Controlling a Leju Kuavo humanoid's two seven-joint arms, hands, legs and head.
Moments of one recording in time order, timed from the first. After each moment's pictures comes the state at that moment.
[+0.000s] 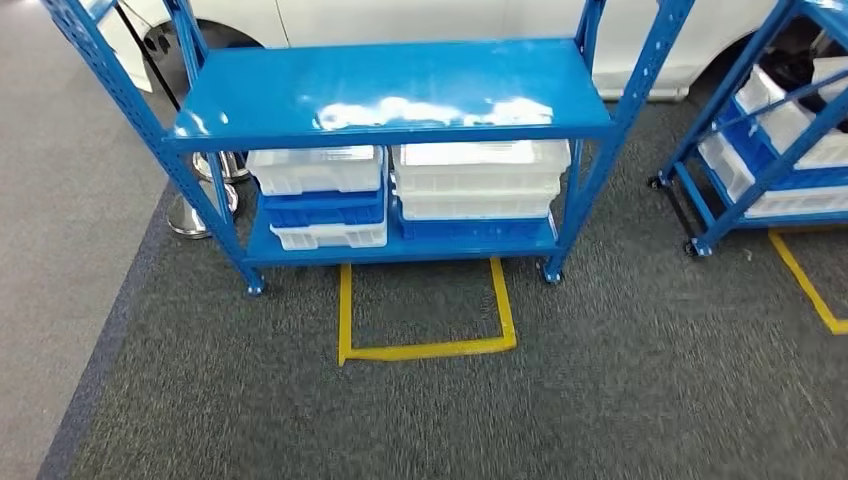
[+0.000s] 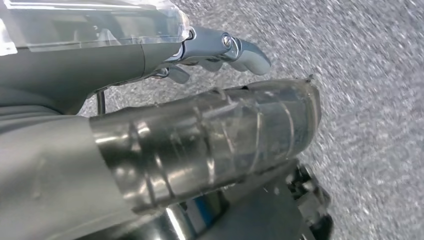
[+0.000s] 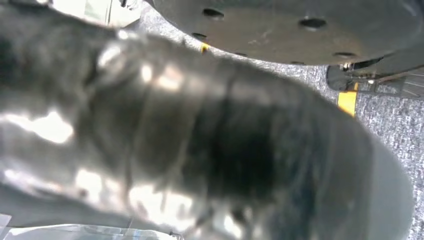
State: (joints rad) left arm -0.12 -0.07 -1.55 -0.13 1.20 0.39 -0.34; right arm -0.05 0.23 -0.96 -0.22 1.02 -0.29 0.04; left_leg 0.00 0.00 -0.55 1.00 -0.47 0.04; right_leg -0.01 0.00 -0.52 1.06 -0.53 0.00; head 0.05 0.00
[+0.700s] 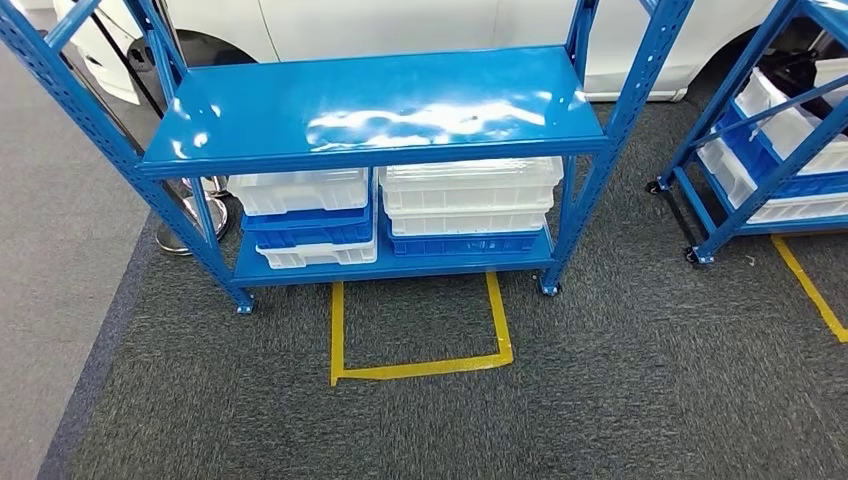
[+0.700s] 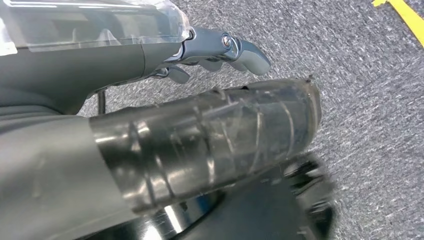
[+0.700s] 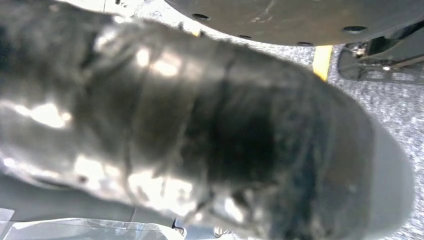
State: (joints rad) left arm -0.12 -0.07 -1.56 -0.13 1.20 0.39 -0.34; right arm -0.05 0.23 -0.96 -0.22 1.03 -0.29 0.04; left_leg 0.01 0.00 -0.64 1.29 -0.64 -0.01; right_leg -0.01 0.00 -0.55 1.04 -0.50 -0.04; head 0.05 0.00
